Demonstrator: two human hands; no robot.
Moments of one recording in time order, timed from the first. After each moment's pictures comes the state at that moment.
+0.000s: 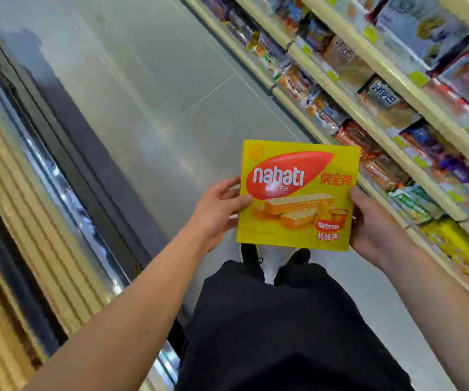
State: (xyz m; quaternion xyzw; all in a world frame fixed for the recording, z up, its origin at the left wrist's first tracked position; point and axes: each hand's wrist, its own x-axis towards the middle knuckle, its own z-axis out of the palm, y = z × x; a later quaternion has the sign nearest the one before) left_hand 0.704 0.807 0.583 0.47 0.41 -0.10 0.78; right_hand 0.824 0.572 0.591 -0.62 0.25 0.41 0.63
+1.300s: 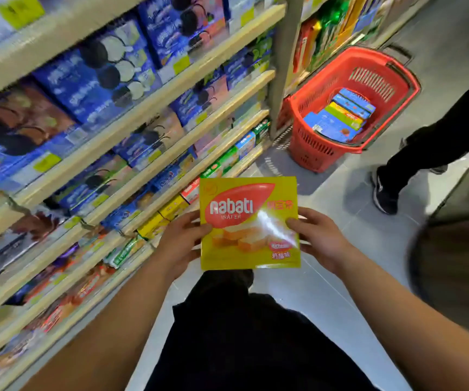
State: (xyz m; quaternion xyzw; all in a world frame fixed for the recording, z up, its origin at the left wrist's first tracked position) left_hand 0.762 0.002 0.599 0.67 -0.07 -0.58 0.45; right_hand 0.516 -0.118 0.590 -0.41 0.53 -0.13 0.73
